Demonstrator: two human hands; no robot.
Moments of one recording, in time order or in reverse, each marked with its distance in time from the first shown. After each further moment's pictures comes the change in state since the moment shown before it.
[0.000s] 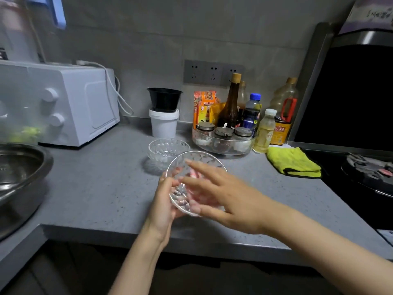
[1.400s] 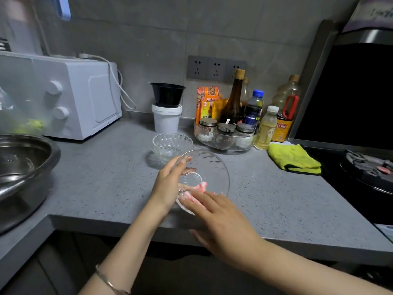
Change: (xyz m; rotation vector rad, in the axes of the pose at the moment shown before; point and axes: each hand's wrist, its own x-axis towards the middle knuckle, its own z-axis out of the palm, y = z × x) left_hand 0.017 0.016 -0.006 0.189 0.017 0.169; right_hand -0.015 -0.027 0.073 -0.203 0.157 0.083
